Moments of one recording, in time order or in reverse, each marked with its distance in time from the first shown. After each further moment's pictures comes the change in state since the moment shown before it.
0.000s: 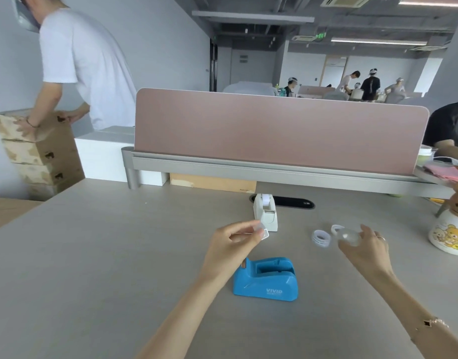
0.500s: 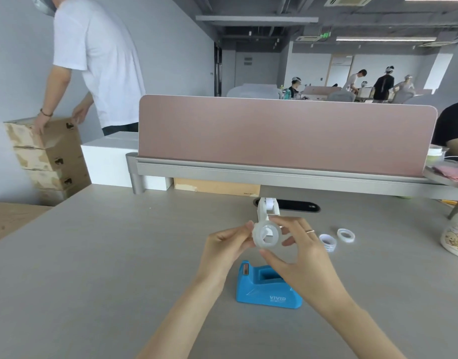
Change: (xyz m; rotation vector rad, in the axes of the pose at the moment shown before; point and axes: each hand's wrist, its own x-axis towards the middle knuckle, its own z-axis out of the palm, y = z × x) left_hand 0.001 0.008 -0.003 -0.341 0.013 -0.198; right_hand -0.118 -0.113 0.006 0.305 -0.158 -0.687
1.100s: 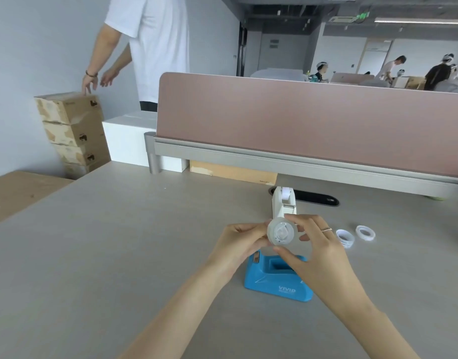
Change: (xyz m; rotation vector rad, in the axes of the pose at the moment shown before) left_hand 0.001 -0.007 -0.002 0.009 -0.123 -0.133; right_hand -0.003 0.019 0.003 -0.076 -0.036 -0.104
